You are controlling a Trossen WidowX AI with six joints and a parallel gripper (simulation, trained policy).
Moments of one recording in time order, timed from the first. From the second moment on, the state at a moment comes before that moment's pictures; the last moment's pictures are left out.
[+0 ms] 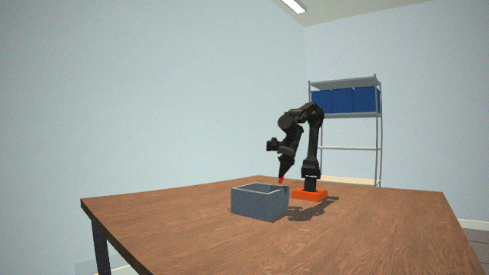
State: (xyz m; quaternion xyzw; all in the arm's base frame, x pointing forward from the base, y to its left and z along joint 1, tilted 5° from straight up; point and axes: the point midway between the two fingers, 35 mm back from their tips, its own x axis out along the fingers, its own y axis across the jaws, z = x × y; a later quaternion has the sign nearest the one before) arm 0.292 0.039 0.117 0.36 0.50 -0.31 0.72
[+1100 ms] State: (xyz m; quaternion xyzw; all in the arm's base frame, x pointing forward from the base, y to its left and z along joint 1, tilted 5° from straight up) arm 0.332 -0.023 0.057 0.37 0.53 -0.35 0.68
